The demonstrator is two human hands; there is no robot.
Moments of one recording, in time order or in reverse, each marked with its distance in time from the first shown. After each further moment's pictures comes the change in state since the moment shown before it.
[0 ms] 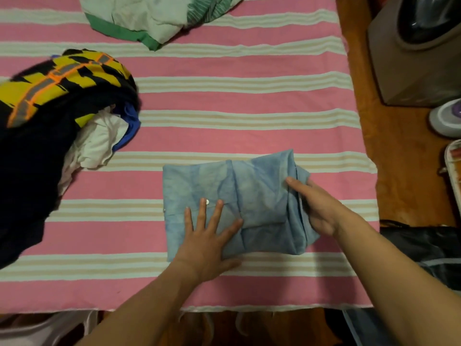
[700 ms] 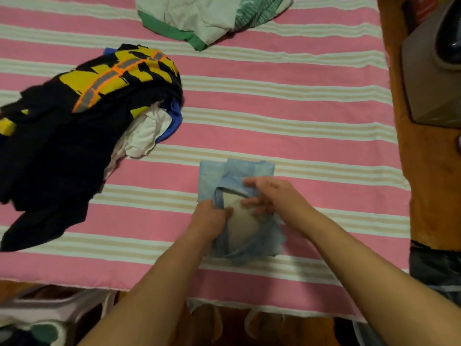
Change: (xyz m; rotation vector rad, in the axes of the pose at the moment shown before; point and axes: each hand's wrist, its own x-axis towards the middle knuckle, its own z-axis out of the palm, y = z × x) left_hand -0.013 -0.057 -0.063 -1.526 0.145 -0.753; right_hand 0.004 0.010 0.146 -0.424 -0.165 -0.181
